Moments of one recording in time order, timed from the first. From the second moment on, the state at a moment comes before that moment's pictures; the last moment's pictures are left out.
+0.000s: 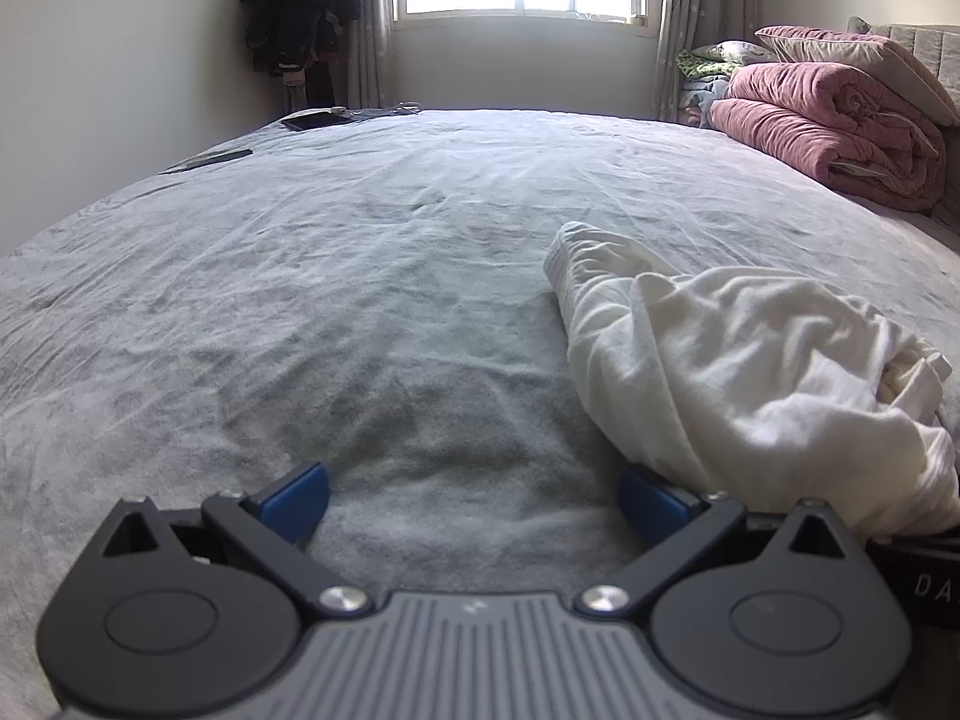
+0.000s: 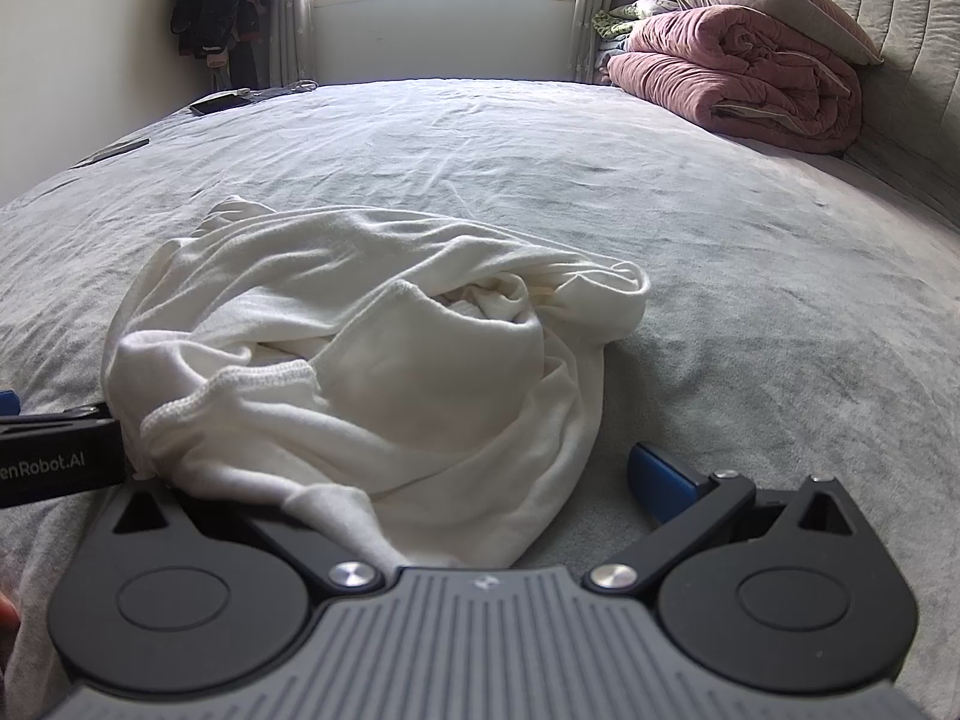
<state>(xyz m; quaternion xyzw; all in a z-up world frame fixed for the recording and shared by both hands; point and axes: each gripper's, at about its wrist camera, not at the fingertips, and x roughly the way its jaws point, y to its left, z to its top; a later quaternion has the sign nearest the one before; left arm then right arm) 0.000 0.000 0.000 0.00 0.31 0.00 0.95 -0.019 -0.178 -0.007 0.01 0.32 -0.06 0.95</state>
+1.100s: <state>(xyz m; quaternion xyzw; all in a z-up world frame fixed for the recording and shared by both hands) -0.044 -0.026 0.041 0.08 0.31 -0.10 0.94 -0.034 -0.235 0.039 0.05 0.42 0.09 0.90</state>
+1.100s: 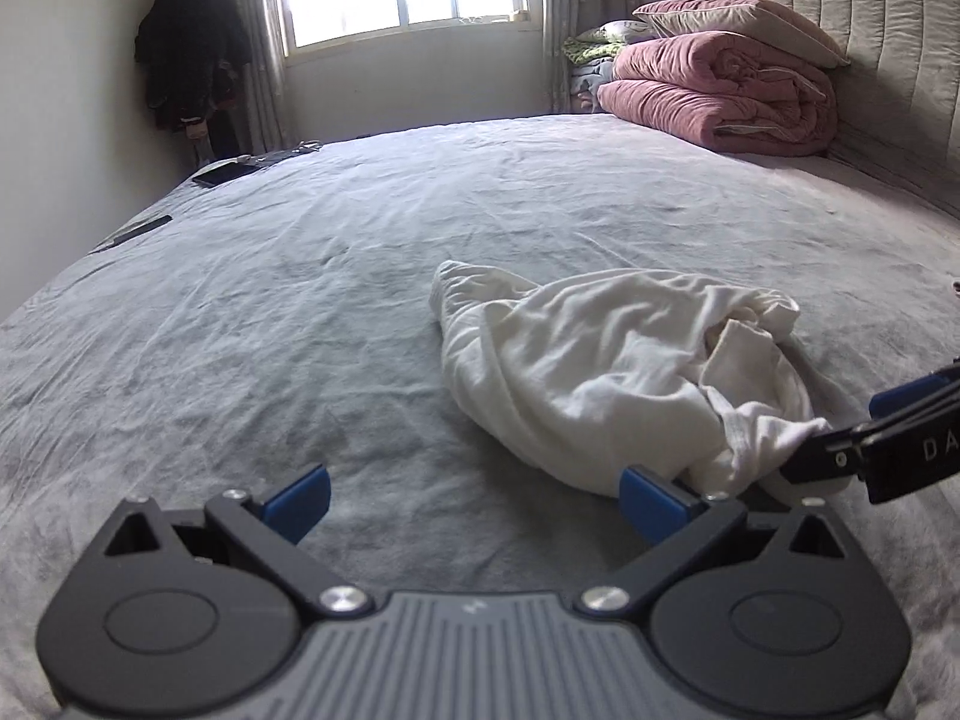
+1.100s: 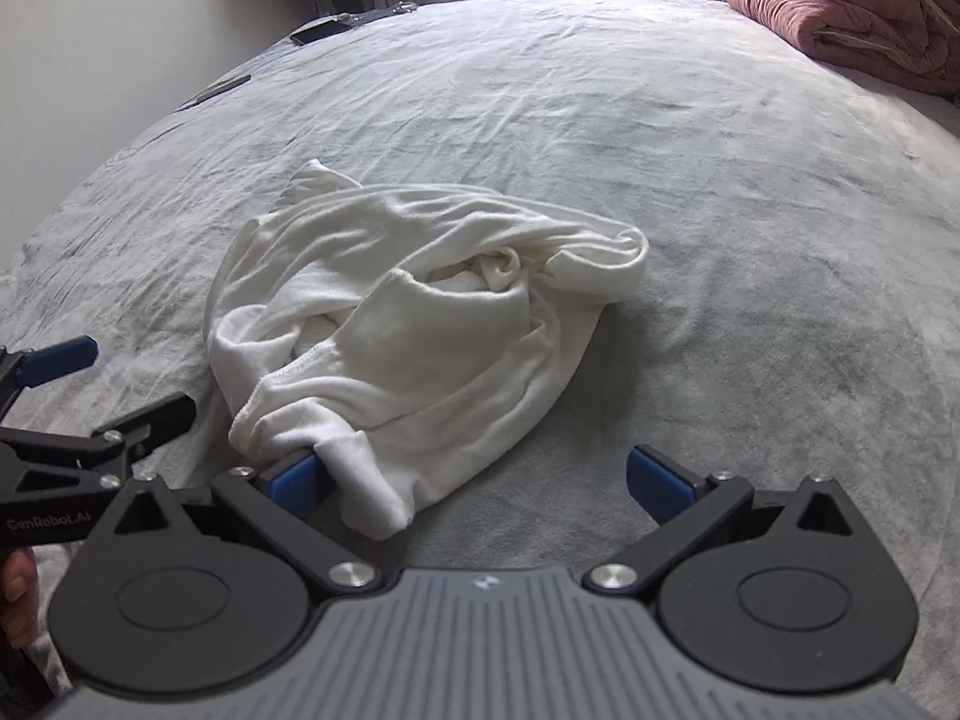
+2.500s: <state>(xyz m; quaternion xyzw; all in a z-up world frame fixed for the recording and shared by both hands) -0.014 0.003 0.065 -0.08 0.29 -0.18 0.94 -0.037 -0.206 0.040 0.01 0.39 0.20 0.90</state>
